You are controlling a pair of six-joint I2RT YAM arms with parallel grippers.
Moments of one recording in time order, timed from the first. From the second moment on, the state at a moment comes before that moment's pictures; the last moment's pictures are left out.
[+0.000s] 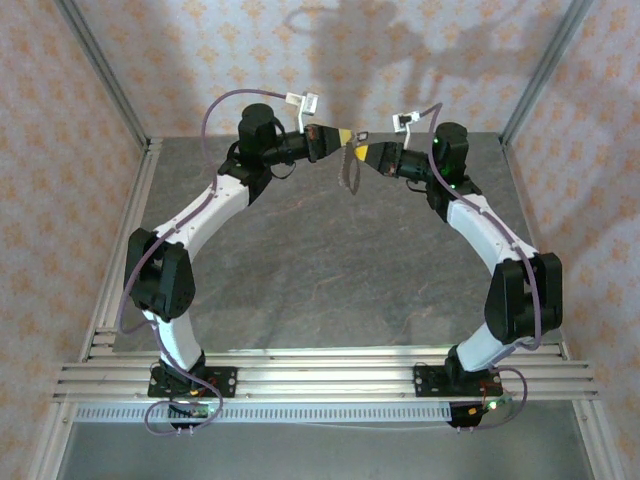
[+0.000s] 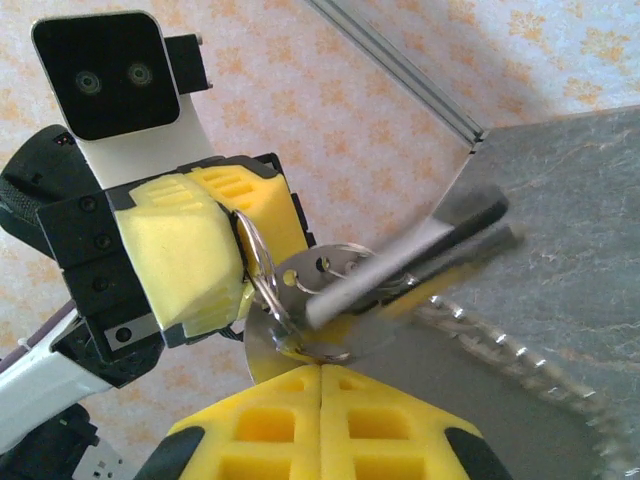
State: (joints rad) left arm -0.37 1.81 1.58 0.24 0.81 -0.66; right arm 0.20 1.58 1.23 0.28 -1.04 0.81
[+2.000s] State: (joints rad) left arm -0.40 1.80 1.57 0.24 0.84 -0.67; right arm 0.20 1.47 1.29 0.10 -0.94 0.63
